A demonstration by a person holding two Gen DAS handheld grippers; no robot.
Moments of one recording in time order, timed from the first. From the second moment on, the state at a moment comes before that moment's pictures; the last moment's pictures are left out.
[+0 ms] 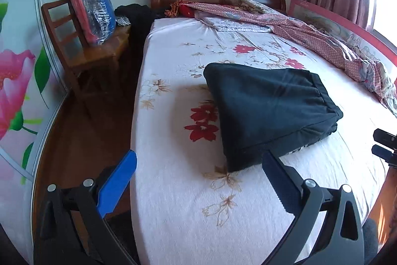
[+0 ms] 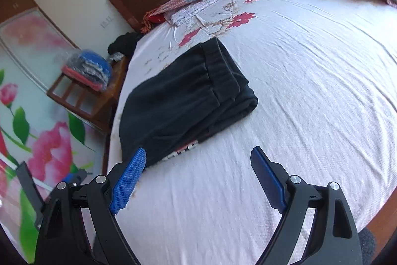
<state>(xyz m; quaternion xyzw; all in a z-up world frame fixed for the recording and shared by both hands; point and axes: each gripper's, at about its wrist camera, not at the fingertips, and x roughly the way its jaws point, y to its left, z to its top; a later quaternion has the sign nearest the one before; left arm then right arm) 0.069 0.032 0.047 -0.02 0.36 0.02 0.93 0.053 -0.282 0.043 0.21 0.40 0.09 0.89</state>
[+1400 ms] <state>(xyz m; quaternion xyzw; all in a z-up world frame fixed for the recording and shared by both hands) 0.044 -0.029 0.007 -0.04 0.38 0.10 0.92 0.037 -0.237 0.009 0.06 0.35 0.08 0.93</state>
